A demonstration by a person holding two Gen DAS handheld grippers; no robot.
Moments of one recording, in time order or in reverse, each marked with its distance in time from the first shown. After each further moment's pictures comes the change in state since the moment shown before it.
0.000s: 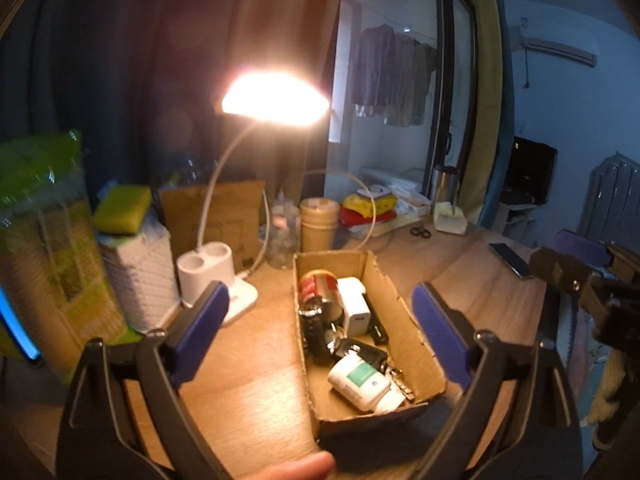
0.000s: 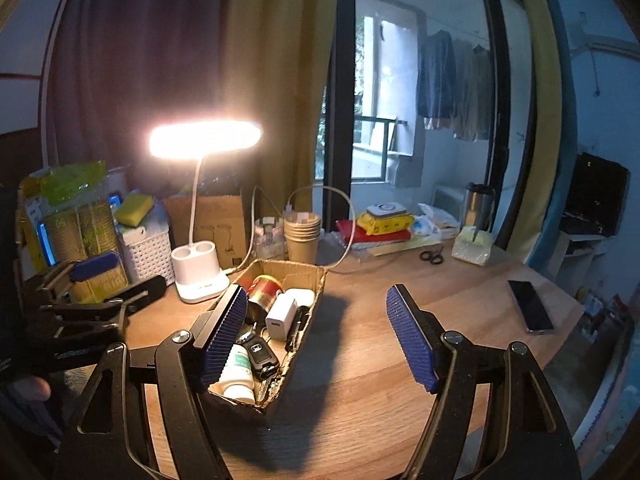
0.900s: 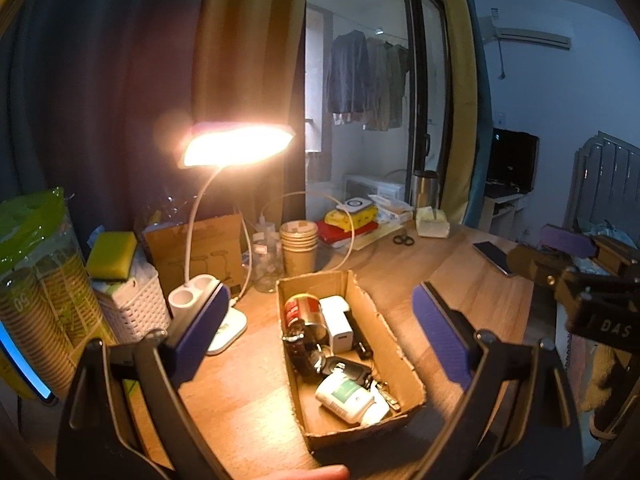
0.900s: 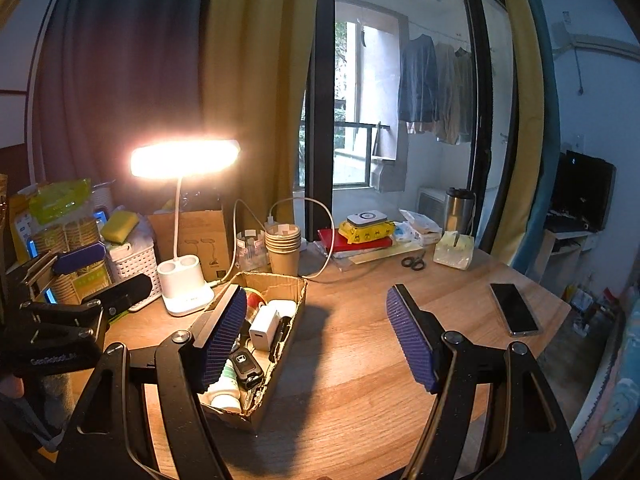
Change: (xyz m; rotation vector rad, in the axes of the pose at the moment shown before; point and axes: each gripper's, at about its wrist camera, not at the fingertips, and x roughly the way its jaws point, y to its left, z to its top) left arm -0.005 -0.021 0.021 0.084 -0.015 -0.054; right arm -0.008 -0.014 0.009 0.029 -0.016 -0.046
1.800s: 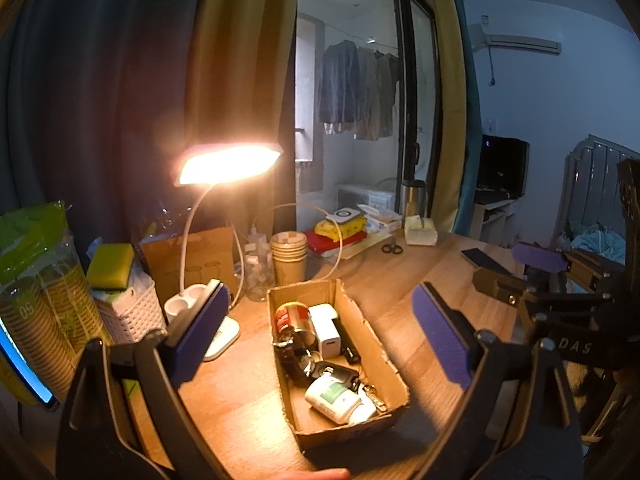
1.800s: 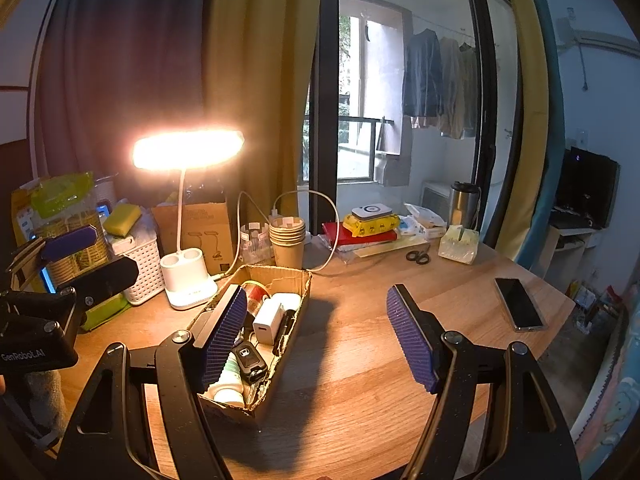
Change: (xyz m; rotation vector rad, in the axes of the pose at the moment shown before) left arm -0.018 -0.005 0.005 0.013 -0.034 -0.030; right arm 0.007 0.002 -0.005 -0.004 0.018 0.012
